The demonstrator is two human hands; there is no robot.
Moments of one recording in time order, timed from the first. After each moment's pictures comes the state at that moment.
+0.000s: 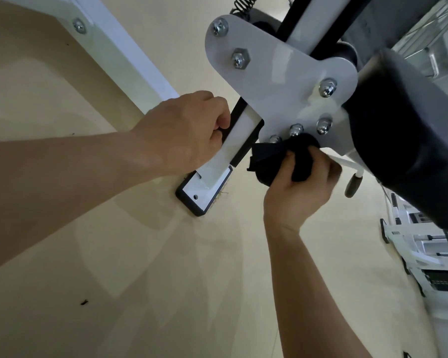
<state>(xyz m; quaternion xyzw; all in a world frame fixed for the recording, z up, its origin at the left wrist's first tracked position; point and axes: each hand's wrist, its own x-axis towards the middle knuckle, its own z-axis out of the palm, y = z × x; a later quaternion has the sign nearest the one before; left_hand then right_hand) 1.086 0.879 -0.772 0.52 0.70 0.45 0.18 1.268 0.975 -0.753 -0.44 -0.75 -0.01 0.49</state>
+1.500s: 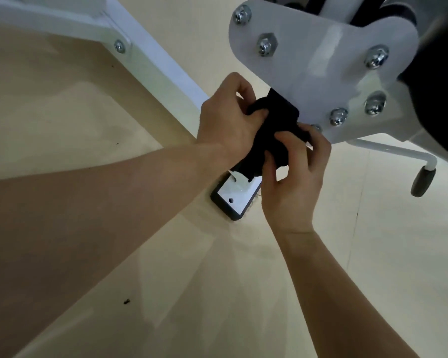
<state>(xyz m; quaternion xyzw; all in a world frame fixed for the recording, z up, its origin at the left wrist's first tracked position) 1.115 0.923 -0.780 0.24 0.68 0.65 0.24 1.254 0.964 -0.789 -0.27 -0.88 0.05 0.39</state>
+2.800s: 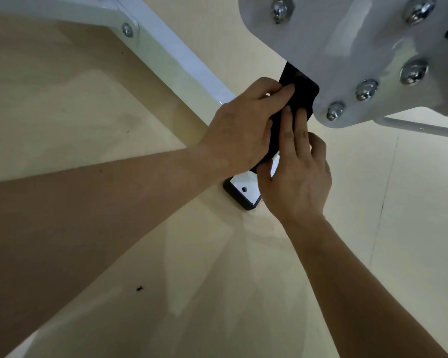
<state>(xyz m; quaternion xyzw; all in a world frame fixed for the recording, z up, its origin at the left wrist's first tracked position) 1.123 0.920 -0.816 0.53 0.67 0.52 0.08 1.262 0.980 -0.822 -0.34 -0.92 -0.13 0.16</state>
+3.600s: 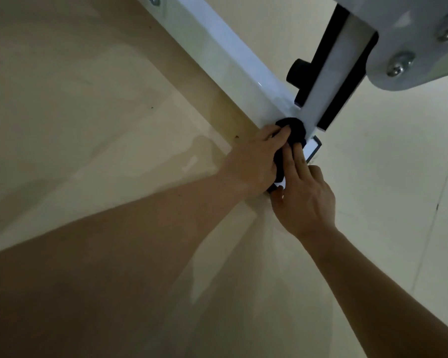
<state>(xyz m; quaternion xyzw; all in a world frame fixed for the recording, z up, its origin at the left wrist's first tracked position) 1.172 0.917 -0.913 0.51 0.73 0.40 0.20 1.313 0.983 -0.904 -0.30 -0.95 -0.06 0.01</state>
